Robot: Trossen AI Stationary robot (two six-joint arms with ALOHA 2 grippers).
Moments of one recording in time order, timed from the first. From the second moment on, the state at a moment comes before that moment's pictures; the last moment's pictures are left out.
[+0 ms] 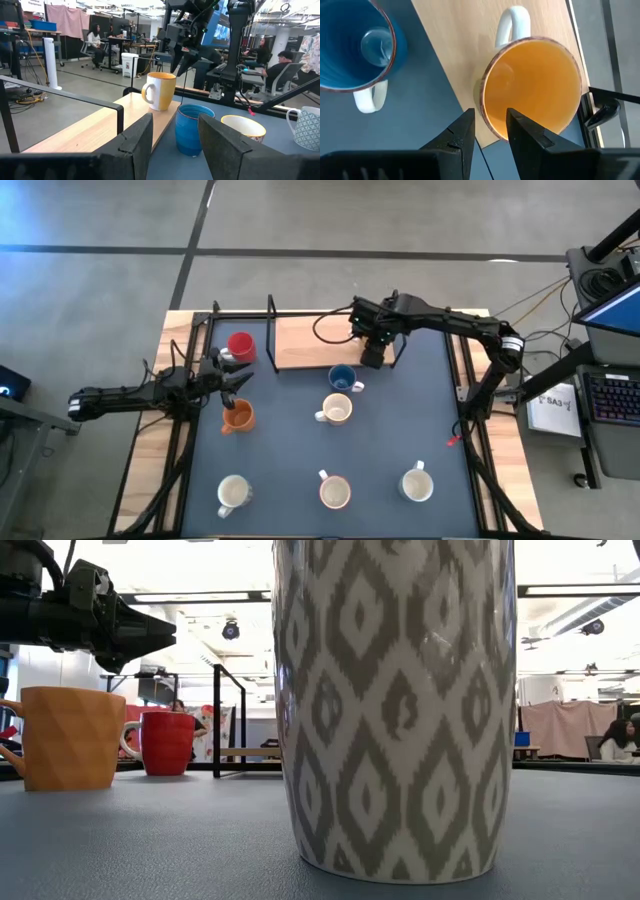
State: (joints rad) left arm 0.10 0.10 0.04 0.13 -0.28 -0.09; right arm -0.39 1.72 1.60 -1.19 0.16 -0.08
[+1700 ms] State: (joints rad) left arm 0.10 0.10 0.04 0.13 -0.28 -0.09; right arm -0.61 1.82 1.59 -1.06 0.12 -0.13
